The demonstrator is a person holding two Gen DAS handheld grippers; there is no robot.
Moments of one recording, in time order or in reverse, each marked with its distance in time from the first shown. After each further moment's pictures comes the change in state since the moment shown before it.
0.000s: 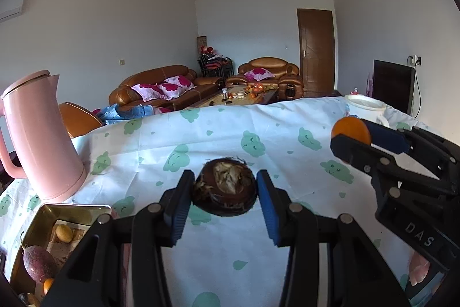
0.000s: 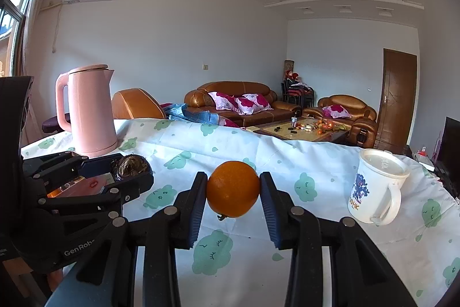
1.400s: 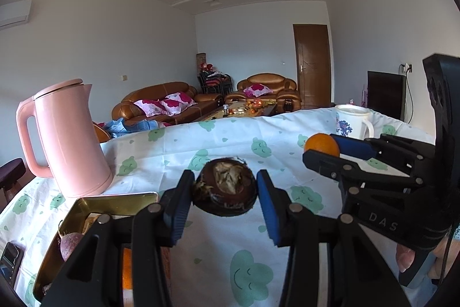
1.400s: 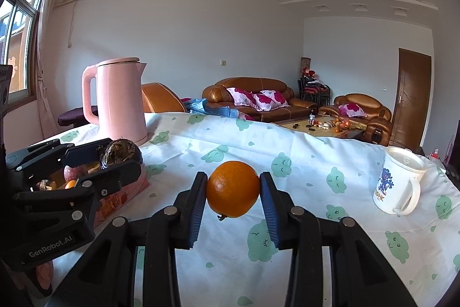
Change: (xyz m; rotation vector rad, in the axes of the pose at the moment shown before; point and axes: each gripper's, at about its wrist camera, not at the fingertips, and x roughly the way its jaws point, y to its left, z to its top) left arm -0.071 0.037 -0.020 0.006 -0.091 -0.007; right arm -0.018 0.051 -0.003 -0.021 0.026 0.085
